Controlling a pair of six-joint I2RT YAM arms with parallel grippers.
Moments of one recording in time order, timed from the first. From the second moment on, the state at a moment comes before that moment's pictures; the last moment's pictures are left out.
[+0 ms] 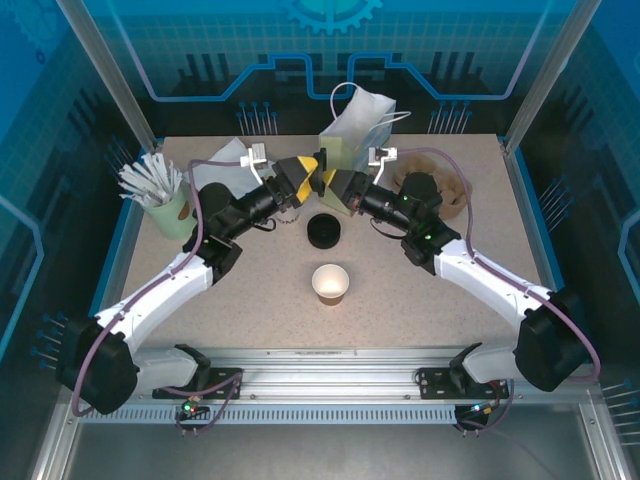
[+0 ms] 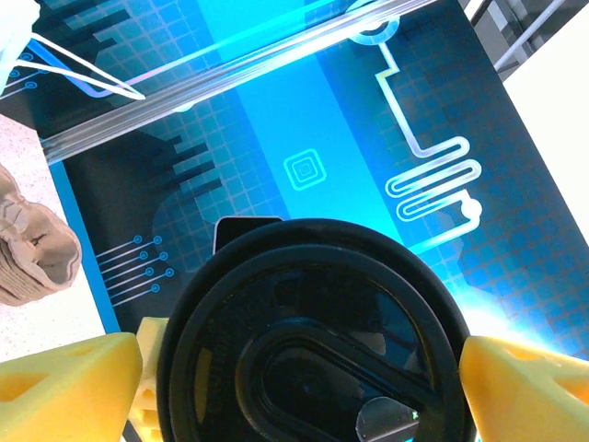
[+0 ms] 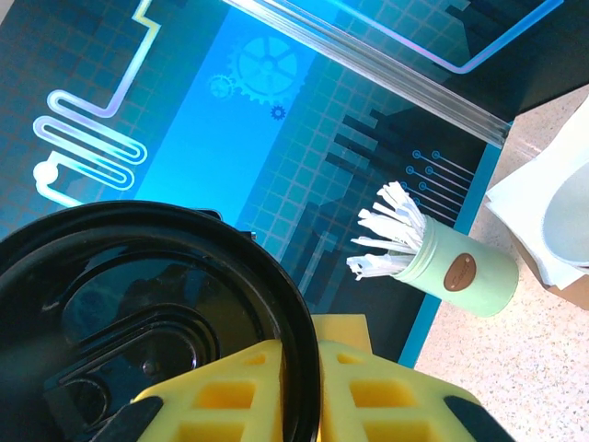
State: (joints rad) left arm -0.46 1.23 0.89 0.60 0.47 -1.33; right arm 0.57 1.35 0.98 0.48 -0.45 1.15
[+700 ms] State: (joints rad) left arm -0.47 1.25 0.89 0.64 0.47 -1.37; right arm 0.57 1.38 0.98 0.52 -0.45 1.16
